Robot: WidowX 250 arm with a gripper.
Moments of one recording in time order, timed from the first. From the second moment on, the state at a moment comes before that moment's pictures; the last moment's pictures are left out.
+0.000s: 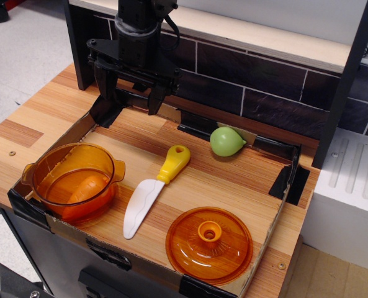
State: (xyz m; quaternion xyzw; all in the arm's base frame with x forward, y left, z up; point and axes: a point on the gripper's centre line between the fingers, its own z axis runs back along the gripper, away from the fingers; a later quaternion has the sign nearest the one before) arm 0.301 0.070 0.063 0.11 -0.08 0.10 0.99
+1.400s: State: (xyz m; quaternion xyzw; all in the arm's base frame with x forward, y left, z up) arm 0.196 0.085 0.058 0.07 0.01 -0.14 0.99
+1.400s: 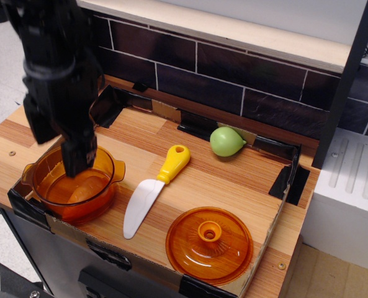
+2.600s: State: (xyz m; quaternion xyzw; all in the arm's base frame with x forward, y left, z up) arm 0.197 0.078 0.017 0.06 0.00 -0.11 0.99
